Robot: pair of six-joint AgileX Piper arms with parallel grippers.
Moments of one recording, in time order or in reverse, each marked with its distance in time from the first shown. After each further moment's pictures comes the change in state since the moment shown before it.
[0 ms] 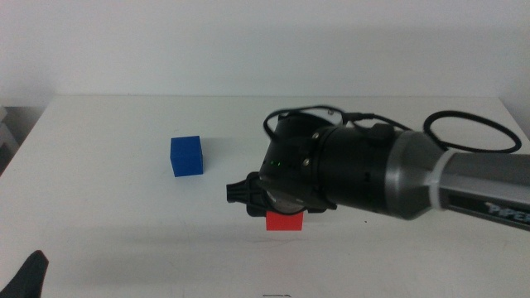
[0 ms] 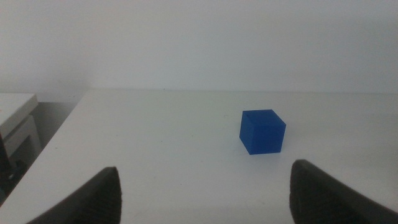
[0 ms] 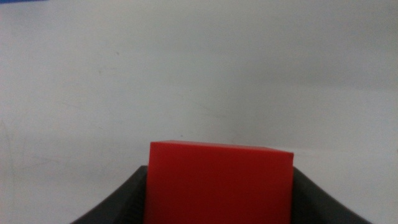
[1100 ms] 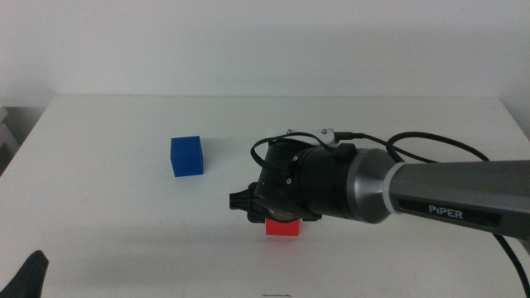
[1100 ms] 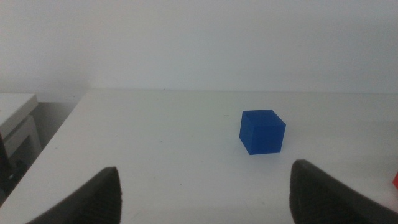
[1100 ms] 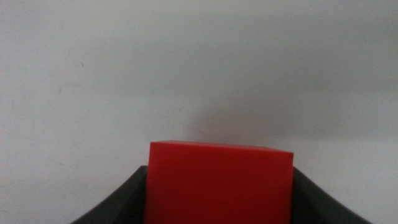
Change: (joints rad) left arm 0.000 0.000 0.000 0.000 0.000 0.000; right arm -0.038 0.130 0.002 -0.072 -0.098 0.101
